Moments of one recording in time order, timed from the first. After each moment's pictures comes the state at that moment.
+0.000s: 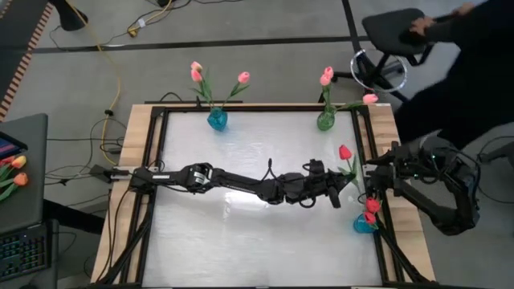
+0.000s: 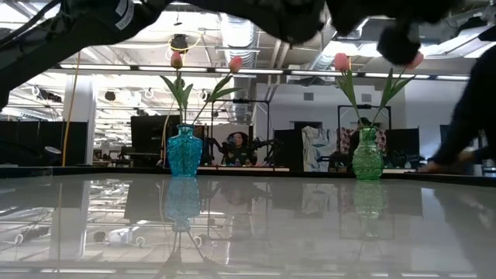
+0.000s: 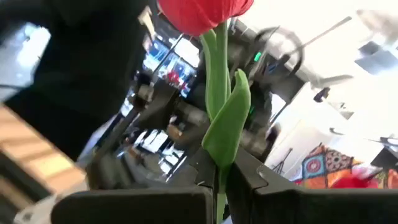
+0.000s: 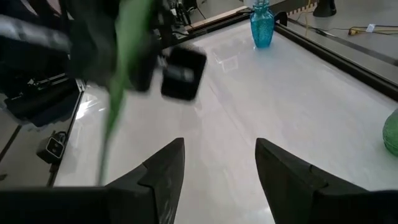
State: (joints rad) left arm -0.14 2.64 2.35 0.64 -0.38 -0.58; right arm -0.74 0.01 0.82 -1.23 -0.52 0.03
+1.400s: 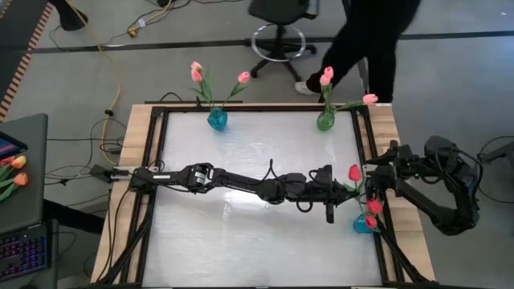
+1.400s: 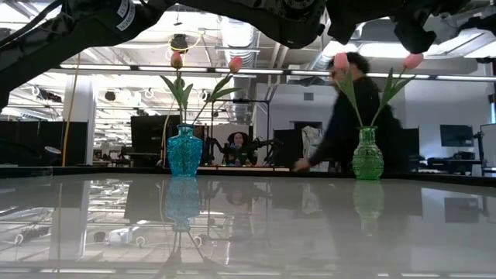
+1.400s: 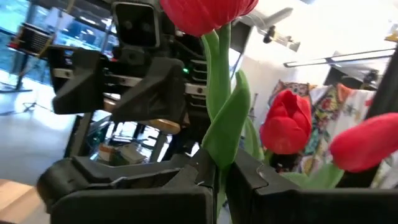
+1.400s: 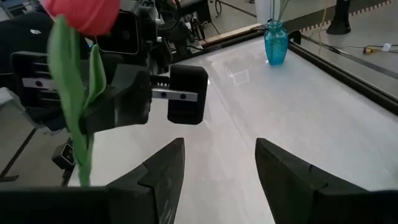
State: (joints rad) left arm -0.13 2.65 2.35 0.62 -0.07 -0.34; right arm -0.74 0.01 0.82 -1.16 -0.58 0.04
